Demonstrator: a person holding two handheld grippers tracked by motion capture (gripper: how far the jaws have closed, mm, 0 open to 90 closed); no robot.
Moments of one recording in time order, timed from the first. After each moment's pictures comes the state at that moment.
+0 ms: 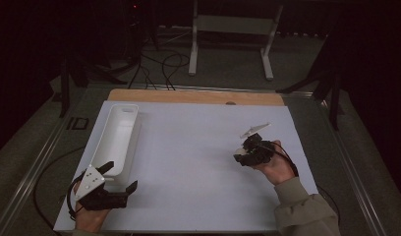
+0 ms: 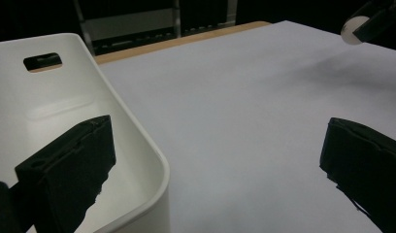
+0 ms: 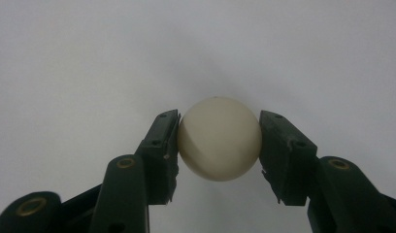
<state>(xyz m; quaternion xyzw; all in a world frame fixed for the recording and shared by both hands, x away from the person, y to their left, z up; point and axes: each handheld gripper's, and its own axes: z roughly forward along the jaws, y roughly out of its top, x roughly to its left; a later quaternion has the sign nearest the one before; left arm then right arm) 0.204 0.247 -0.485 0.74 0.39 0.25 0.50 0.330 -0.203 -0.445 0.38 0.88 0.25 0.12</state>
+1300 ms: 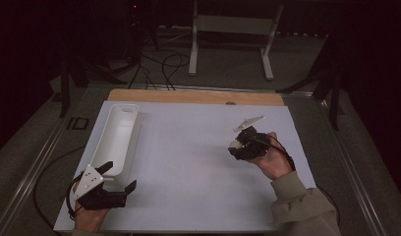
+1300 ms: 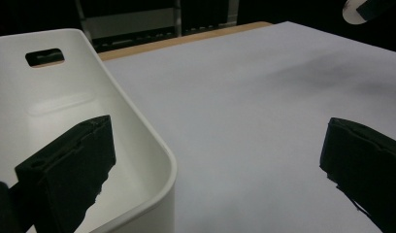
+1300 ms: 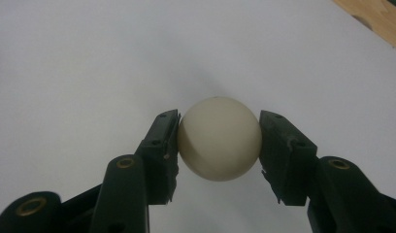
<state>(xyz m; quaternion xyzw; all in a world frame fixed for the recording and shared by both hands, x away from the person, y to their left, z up) 0.206 0.250 -0.489 0.73 0.39 0.24 0.50 0.333 -0.181 -0.415 0.36 0.89 0.25 0.15</state>
